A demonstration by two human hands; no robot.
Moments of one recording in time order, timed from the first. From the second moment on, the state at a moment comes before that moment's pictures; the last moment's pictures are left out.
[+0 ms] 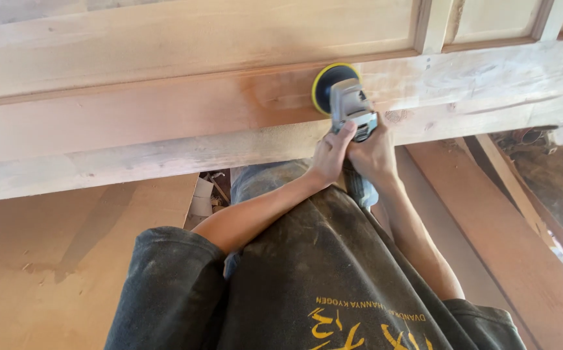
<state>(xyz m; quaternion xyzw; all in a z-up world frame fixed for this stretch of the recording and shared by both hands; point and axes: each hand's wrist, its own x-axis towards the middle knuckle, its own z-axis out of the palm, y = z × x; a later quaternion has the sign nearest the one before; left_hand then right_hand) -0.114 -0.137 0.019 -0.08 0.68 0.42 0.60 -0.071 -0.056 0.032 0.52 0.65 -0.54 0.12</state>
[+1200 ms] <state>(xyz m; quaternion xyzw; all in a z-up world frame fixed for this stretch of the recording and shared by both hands) -0.102 -0.156 0.045 -0.08 0.69 0.47 0.55 -0.050 -0.073 0.027 0.51 0.63 -0.55 0.19</state>
